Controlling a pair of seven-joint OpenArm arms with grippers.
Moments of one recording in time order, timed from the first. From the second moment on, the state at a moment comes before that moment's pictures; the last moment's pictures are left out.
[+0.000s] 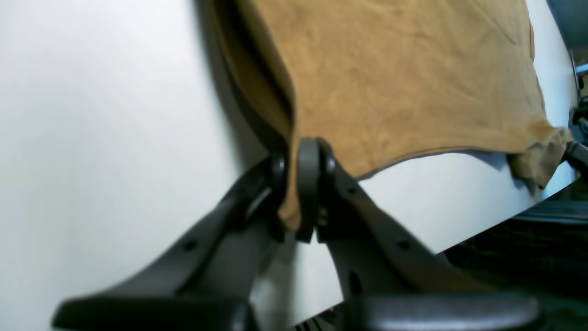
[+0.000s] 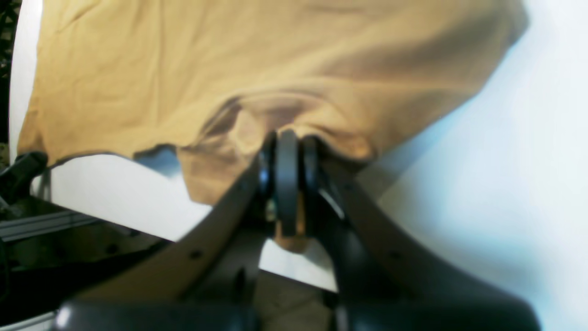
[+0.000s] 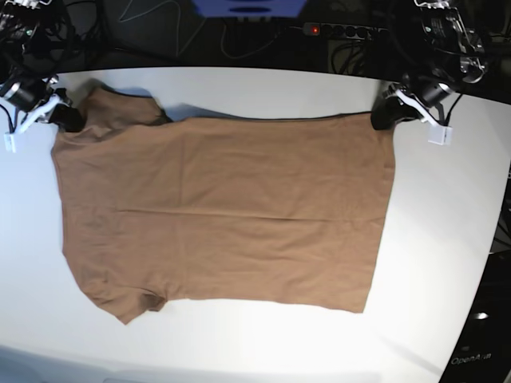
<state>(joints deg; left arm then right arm) 17.6 -9.3 -31.5 76.1 -44.3 -42.4 51.8 -22.0 18.3 40.8 88.5 58.7 36.3 -65.7</state>
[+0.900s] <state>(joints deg) 1.7 -8.5 -36.7 75.1 -37.6 -39.6 71.0 -12.1 22.3 39.0 88.6 58.4 36.3 -66.7</state>
